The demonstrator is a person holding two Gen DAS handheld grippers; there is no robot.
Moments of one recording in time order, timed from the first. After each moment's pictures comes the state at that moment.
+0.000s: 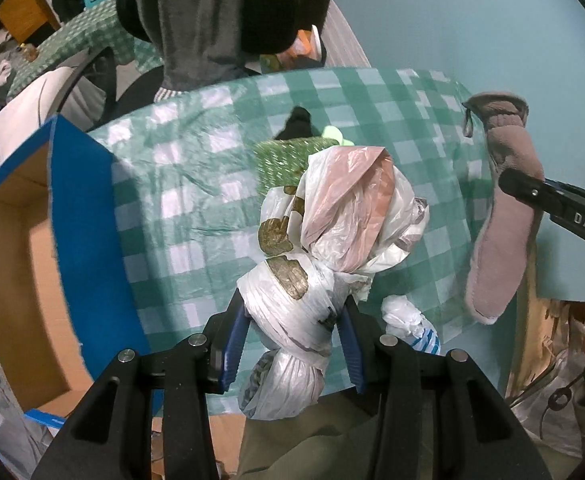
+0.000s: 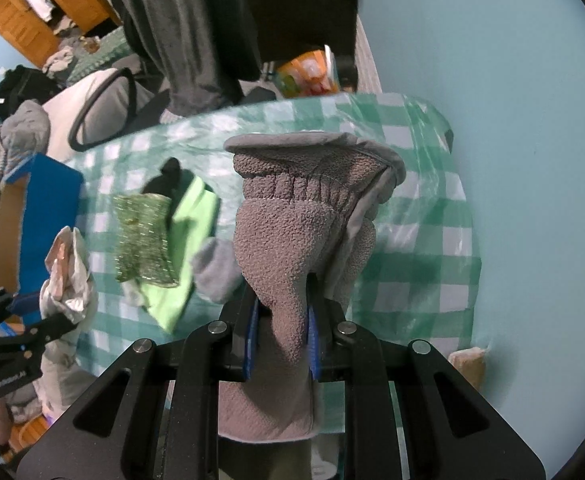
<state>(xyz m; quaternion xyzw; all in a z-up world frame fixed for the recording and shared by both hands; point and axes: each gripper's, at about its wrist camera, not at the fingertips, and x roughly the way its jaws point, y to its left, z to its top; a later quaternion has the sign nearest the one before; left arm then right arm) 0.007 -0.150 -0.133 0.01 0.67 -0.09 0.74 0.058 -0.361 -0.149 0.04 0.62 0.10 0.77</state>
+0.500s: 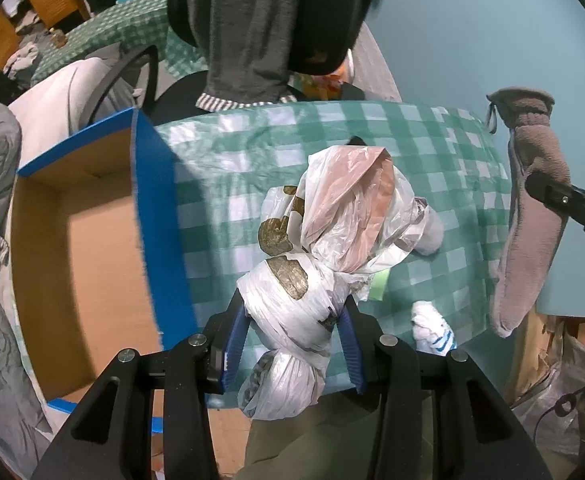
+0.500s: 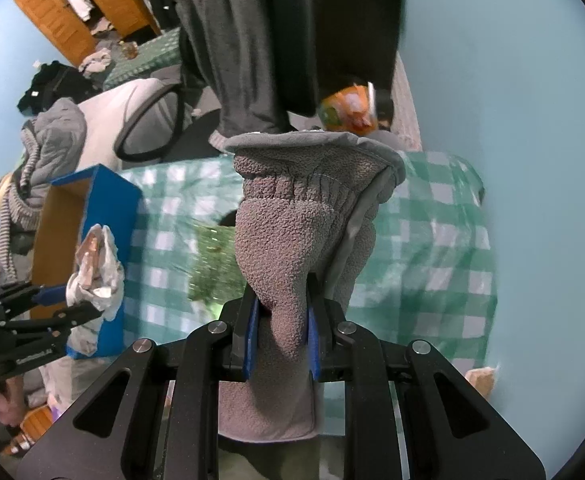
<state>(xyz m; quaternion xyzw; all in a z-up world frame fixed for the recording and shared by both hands) 0.008 -0.082 -0.097 -0.01 0.66 -0.06 0.75 0.067 -0.304 -0.095 0.04 0.59 0.16 0.79</state>
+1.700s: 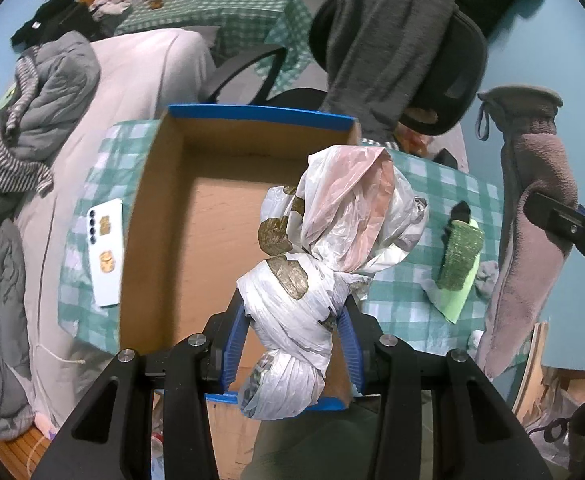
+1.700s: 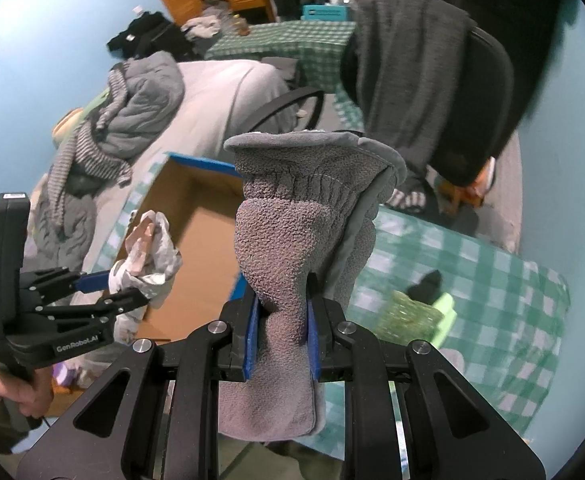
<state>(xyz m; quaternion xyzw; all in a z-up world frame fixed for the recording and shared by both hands) -0.029 0.085 -0.067 -0.11 0.62 0.06 0.78 0.065 -0.098 -0.057 -0.04 0.55 0.32 0.77</state>
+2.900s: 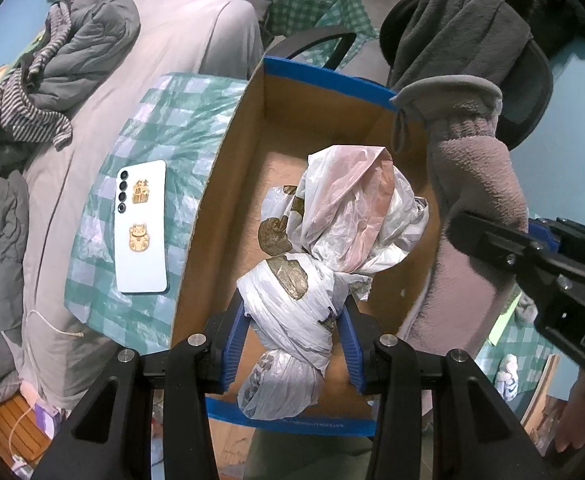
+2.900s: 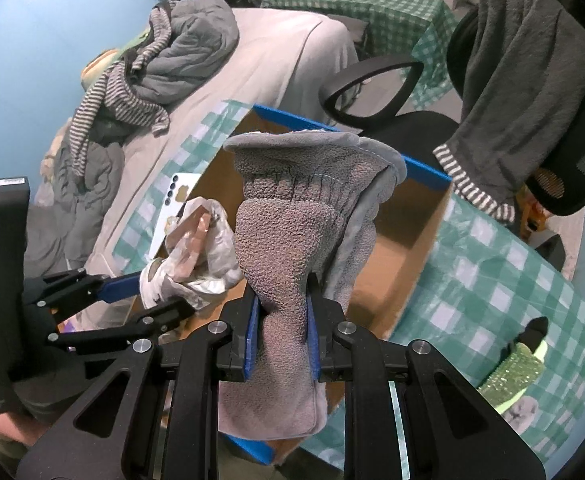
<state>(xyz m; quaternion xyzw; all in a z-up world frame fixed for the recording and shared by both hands) -0.030 0.171 -0.120 -0.16 0.63 0.11 0.75 0.060 0.055 -0.122 -0.08 0.60 0.38 0.70</state>
